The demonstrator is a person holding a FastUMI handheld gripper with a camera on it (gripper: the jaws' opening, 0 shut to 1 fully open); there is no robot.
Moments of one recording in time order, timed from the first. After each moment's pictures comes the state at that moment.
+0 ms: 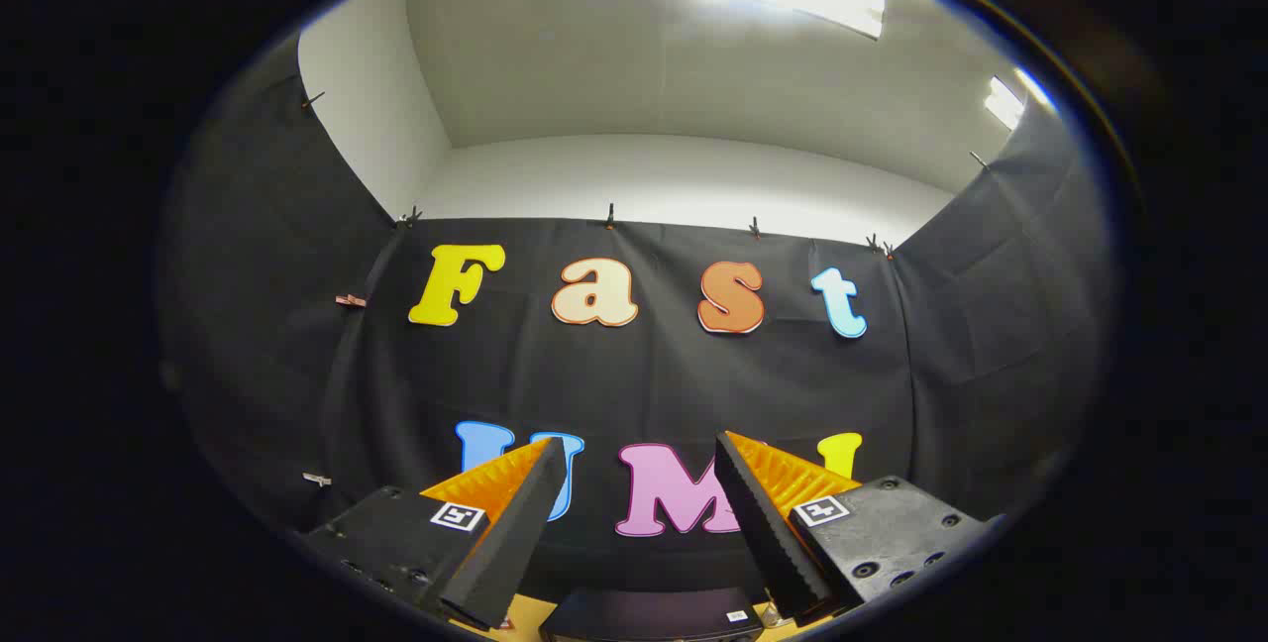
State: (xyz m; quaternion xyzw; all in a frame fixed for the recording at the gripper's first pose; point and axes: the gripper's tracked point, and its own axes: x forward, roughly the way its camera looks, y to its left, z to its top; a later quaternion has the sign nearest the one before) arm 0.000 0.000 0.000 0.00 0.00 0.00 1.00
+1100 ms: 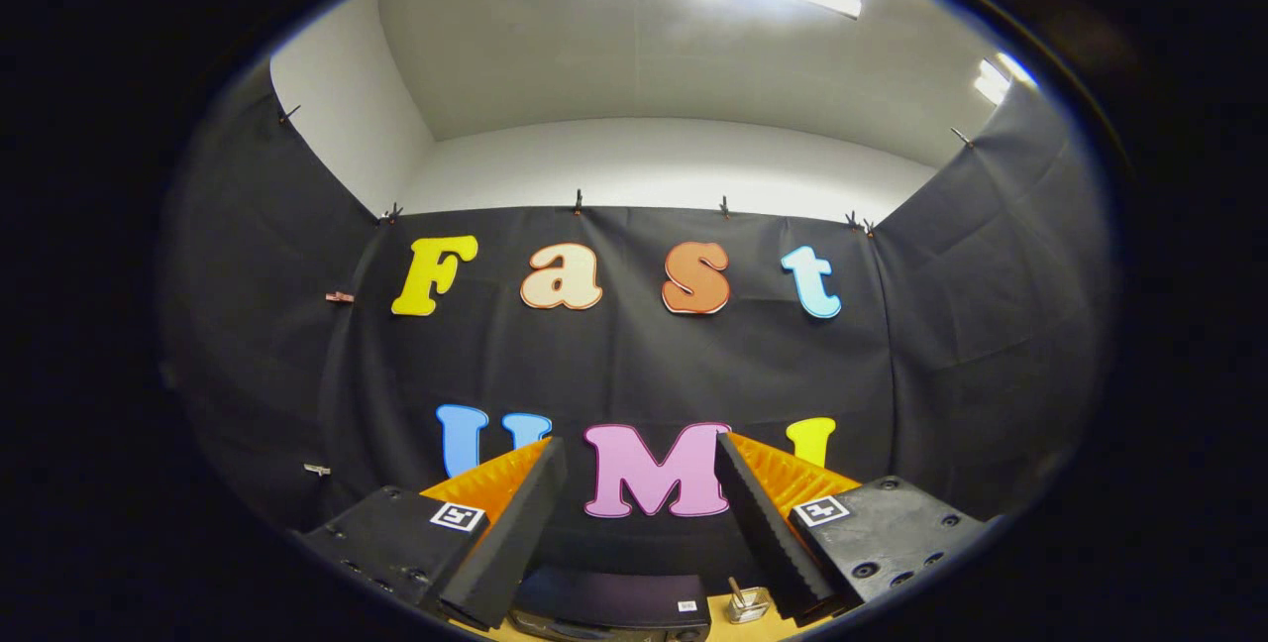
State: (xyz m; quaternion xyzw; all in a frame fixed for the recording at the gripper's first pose) arm -0.016 -0.092 -0.004 0.02 0.04 0.00 1.00
